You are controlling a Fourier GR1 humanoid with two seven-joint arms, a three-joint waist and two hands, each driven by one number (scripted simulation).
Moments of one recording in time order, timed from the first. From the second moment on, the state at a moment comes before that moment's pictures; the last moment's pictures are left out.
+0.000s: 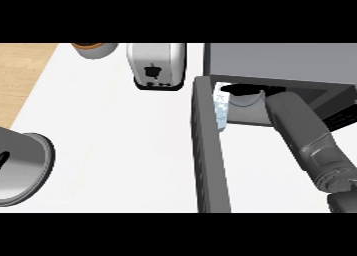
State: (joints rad) left arm 0.28 0.06 0.42 -2.15 0.43 -0.64 0.11; right arm -1.06 -0.21 -0.09 -0.11 0.10 -0.37 -0.78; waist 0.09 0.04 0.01
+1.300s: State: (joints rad) left arm 0.21 0.00 -0.03 -2.16 0.19 -0.48 0.20; right arm -0.61 -0.15 -0.12 -0.36 0.00 0.09 -0.91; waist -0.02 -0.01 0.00
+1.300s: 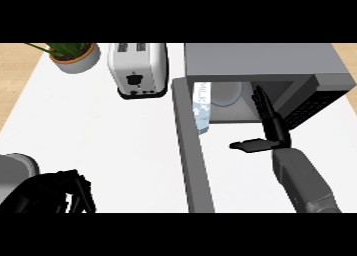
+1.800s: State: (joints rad) left arm 0.02 0.00 -0.23 -1.96 0.00 -0.37 0.11; right arm -0.29 -0.21 -0.09 -0.69 -0.04 0.18 -0.88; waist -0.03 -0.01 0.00
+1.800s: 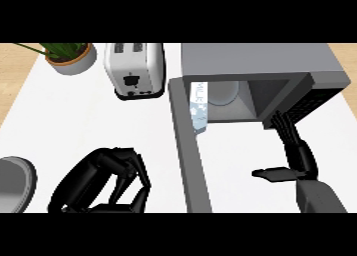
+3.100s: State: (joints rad) left arm -0.48 0.01 -0.78 -0.98 0.15 0.32 -0.40; right arm 0.20 -0.39 -0.07 -1.52 -0.26 0.41 -0.68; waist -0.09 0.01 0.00
